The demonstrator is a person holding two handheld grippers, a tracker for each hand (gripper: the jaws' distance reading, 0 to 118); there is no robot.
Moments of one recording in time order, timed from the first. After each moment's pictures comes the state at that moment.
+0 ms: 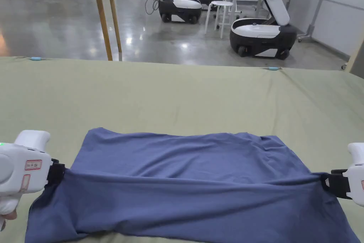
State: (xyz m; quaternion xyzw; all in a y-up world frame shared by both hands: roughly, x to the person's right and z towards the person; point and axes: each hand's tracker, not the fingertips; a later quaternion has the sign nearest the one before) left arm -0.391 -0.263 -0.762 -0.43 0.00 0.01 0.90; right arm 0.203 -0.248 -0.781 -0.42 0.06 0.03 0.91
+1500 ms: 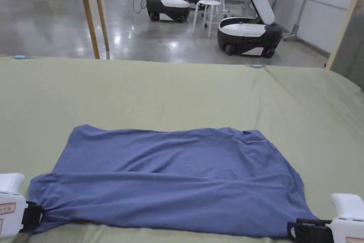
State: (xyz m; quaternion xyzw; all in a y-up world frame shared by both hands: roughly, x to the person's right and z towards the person) left arm -0.389 -0.307 -0.696 -0.48 0.02 0.06 0.87; right arm 0.221 -0.317 -0.698 -0.46 0.07 -0.01 0.89
